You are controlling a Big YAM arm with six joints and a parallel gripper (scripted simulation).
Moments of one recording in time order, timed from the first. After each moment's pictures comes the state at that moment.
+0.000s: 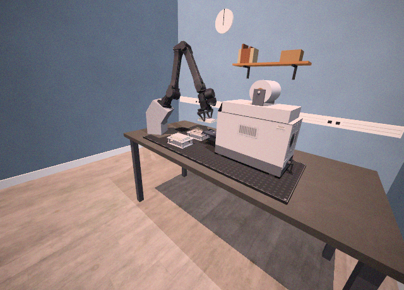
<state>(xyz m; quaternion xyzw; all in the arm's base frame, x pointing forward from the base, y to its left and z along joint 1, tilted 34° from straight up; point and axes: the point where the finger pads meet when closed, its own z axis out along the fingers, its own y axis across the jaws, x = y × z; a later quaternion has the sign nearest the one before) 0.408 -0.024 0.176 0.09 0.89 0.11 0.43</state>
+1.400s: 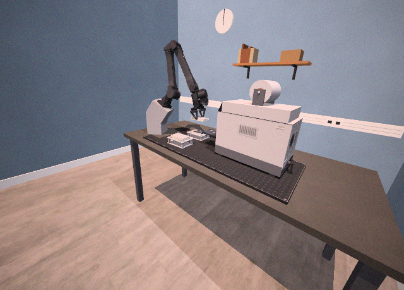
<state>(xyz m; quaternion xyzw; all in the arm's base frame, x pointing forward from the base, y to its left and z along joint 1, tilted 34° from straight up) 0.336 0.017 0.129 0.09 0.90 0.10 0.42</state>
